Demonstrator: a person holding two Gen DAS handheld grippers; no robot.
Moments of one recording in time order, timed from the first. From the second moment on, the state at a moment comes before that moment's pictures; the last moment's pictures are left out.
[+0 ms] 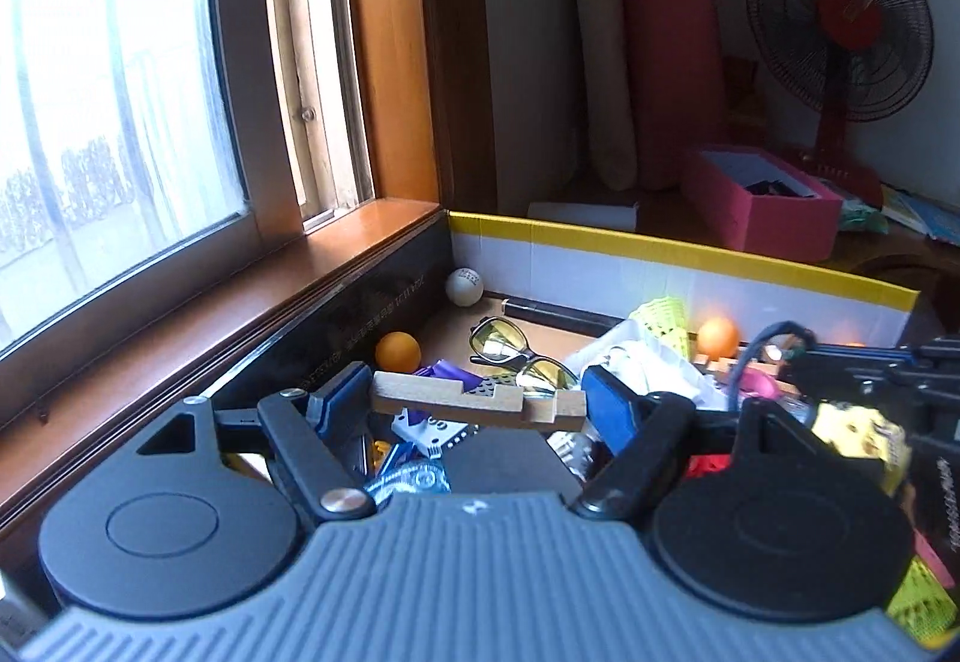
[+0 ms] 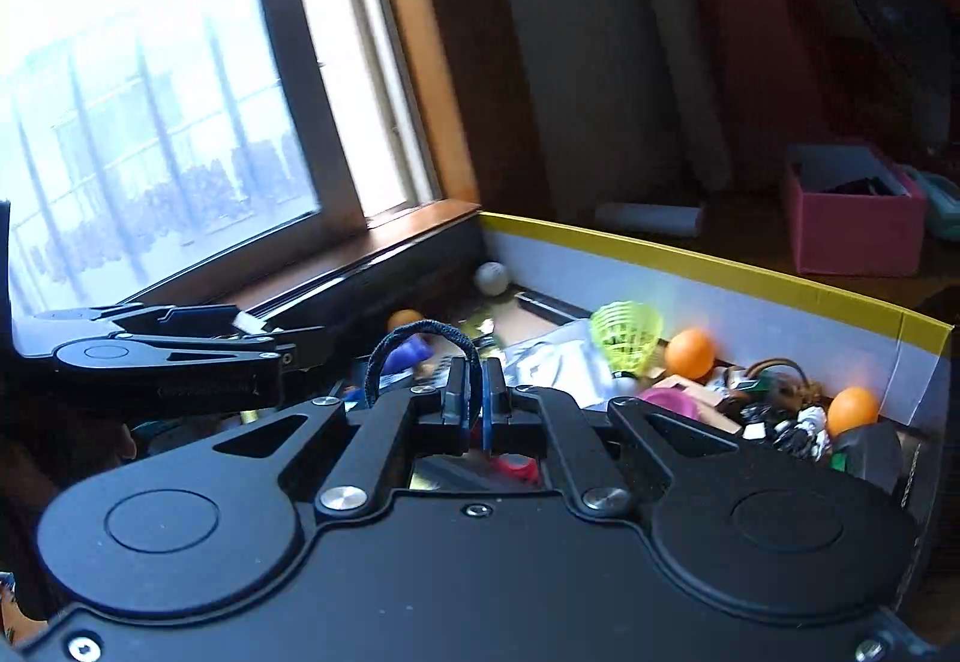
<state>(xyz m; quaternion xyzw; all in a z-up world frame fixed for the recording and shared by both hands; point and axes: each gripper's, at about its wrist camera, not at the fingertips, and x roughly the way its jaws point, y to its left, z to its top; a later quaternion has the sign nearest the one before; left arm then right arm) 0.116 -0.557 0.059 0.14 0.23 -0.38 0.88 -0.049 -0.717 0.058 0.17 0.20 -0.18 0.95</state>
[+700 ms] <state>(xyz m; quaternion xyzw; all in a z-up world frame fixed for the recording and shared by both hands) 0.162 -0.611 0.033 0.17 0.25 -0.41 0.86 -0.020 -0.775 0.020 0.22 0.25 -0.27 0.90</state>
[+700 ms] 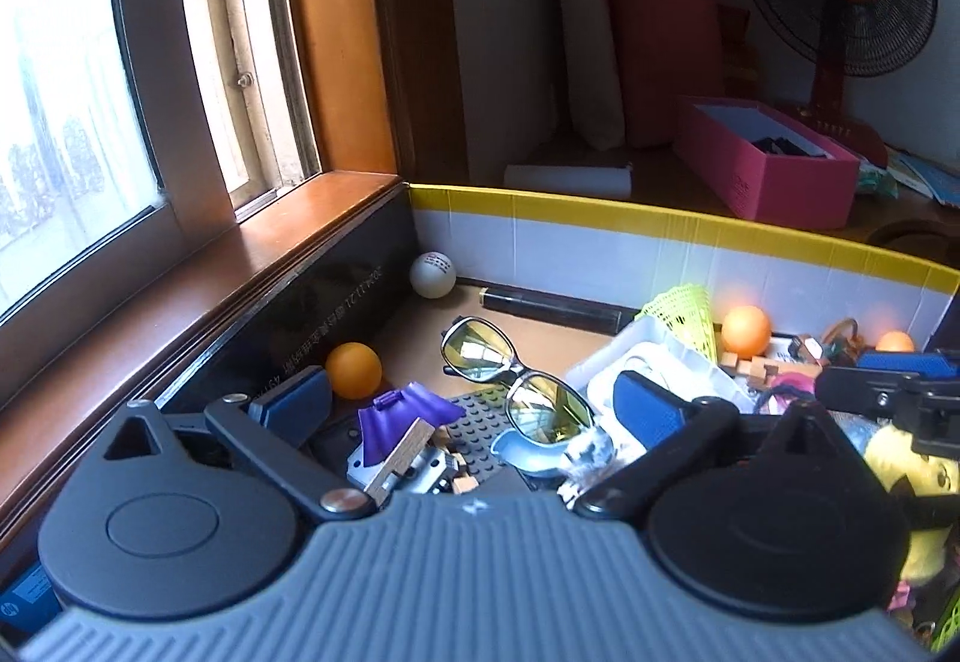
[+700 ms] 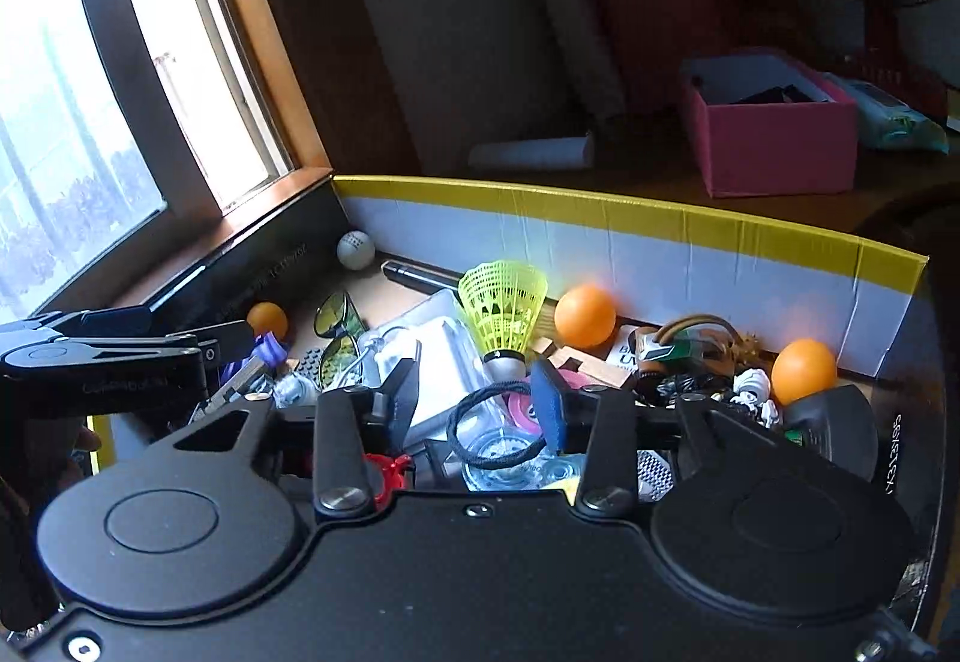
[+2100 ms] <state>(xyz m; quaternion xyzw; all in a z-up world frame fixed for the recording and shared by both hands) 0.047 -0.301 0.098 0.09 0.26 -0.17 0.95 -0.023 -0.522 0.059 0.13 0.26 -0.03 0.96</state>
